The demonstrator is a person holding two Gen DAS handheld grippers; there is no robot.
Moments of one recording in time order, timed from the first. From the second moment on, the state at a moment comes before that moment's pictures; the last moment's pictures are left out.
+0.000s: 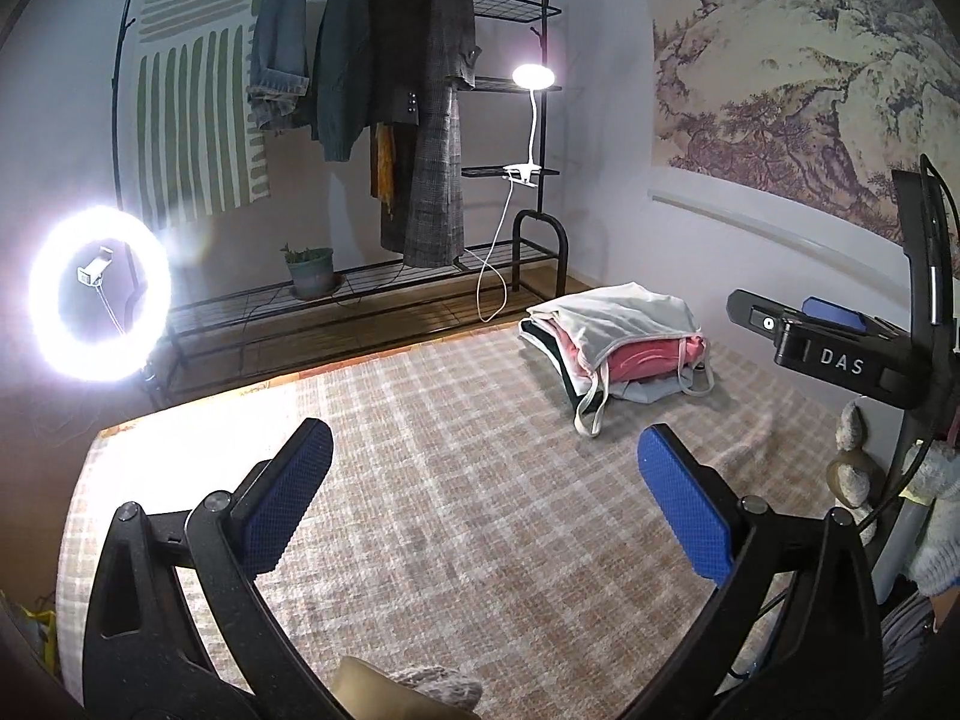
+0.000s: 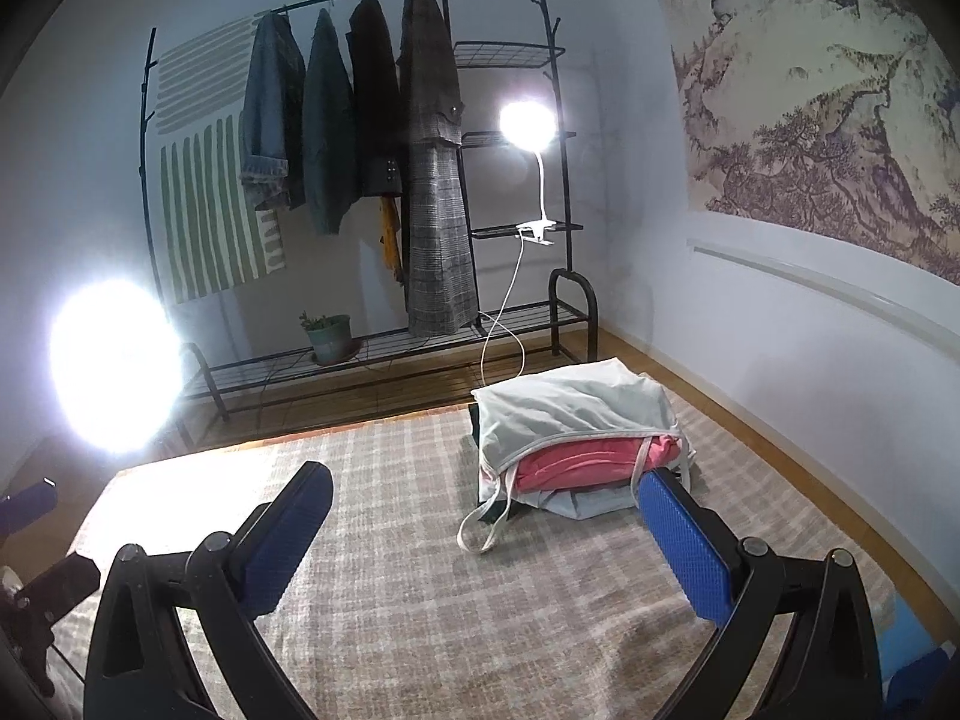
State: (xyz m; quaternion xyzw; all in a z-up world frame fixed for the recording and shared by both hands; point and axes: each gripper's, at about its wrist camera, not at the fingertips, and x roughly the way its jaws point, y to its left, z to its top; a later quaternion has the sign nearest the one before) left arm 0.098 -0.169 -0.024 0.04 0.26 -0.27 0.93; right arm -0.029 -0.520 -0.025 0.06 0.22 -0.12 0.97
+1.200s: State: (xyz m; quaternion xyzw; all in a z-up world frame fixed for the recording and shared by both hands) left arm 0.099 -0.172 -0.024 0.04 0.26 -0.28 0.93; right arm -0.018 -0.516 -0.037 0.05 0.23 -0.14 0.96
